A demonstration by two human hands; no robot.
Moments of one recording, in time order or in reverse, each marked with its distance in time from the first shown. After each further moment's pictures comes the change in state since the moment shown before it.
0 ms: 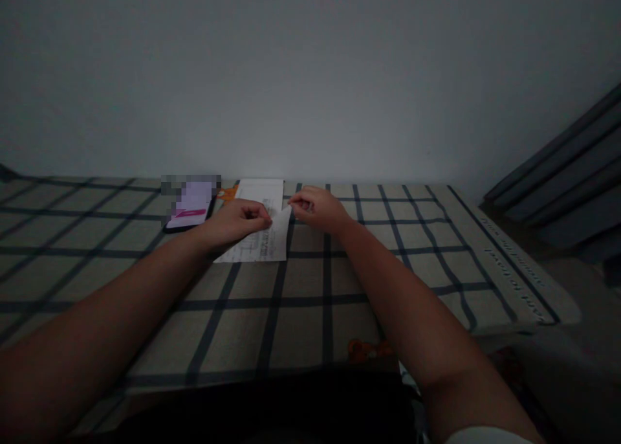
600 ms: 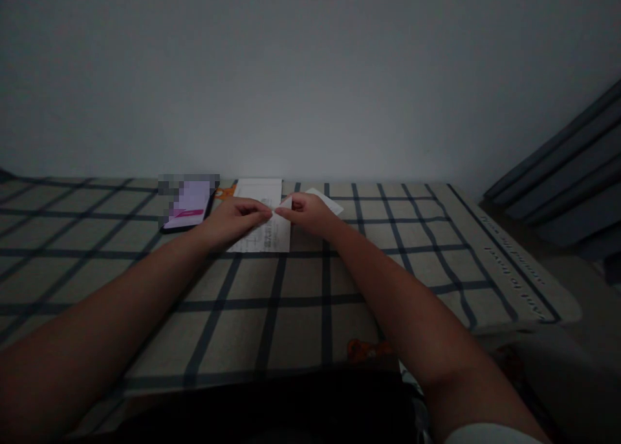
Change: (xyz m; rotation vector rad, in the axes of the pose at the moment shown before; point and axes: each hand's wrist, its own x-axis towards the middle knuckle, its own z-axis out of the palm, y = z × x) left_hand 0.003 -0.002 0.002 -0.038 0.077 -0.024; right_hand 0.003 -0.014 0.017 0.380 -0.070 0.285
